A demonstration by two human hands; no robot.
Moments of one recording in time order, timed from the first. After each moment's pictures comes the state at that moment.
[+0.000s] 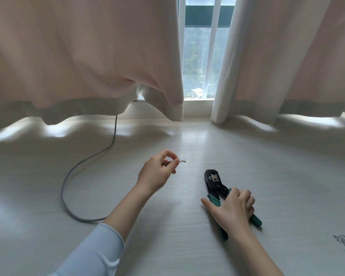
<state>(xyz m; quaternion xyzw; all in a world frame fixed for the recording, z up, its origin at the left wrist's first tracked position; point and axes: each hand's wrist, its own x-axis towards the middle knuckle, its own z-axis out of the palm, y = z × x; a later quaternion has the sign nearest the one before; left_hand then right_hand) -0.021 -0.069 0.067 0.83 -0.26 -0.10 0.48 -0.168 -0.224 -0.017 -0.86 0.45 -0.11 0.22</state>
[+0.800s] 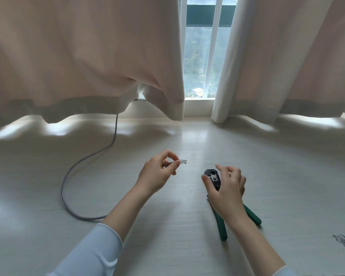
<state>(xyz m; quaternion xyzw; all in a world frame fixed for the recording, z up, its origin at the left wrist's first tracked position) -0.024 -0.065 0.065 0.81 -0.27 -0.12 0.50 -0.149 -0.218 0.021 -0.87 0.31 -0.25 0.28</state>
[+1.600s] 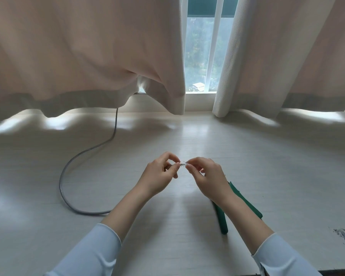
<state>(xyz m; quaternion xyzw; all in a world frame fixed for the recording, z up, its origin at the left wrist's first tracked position) -0.029 -0.059 0.046 0.81 -0.29 -0.14 0.48 -0.121 -0.205 0.044 -0.90 0.10 -0.21 0.38</state>
